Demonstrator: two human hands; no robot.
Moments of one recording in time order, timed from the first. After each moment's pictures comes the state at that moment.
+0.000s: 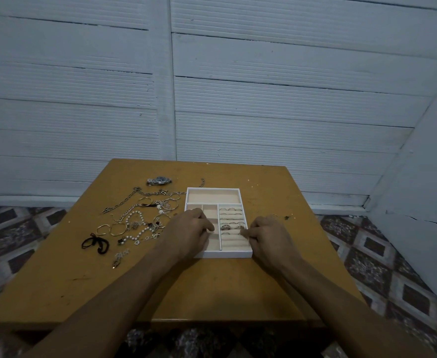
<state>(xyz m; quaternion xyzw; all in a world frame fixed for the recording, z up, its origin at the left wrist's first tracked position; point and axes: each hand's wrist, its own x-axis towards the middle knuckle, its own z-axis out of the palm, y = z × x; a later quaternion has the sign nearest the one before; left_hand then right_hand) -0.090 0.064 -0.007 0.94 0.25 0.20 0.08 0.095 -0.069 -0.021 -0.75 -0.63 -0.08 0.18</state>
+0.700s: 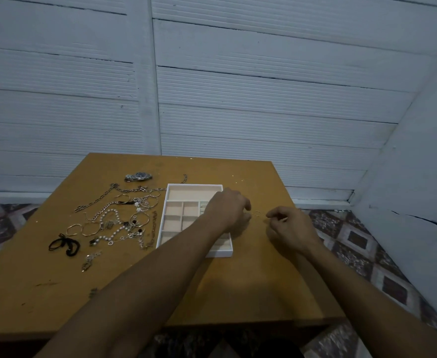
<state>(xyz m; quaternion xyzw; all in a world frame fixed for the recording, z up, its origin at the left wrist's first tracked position) 0.049 0.038 0.018 0.96 0.25 0.09 0.07 0.167 -0.101 0.002 -0.85 -0.42 0.07 0.31</state>
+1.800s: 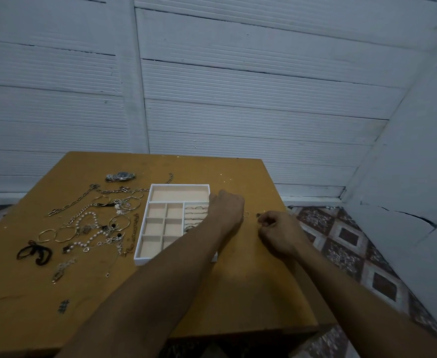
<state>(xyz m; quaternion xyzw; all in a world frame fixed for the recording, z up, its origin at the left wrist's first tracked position) 0.108 0.043 -0.012 0.95 0.31 0.03 0.04 0.193 -0.096 -0.016 -0.86 -0.42 0.12 0.25</state>
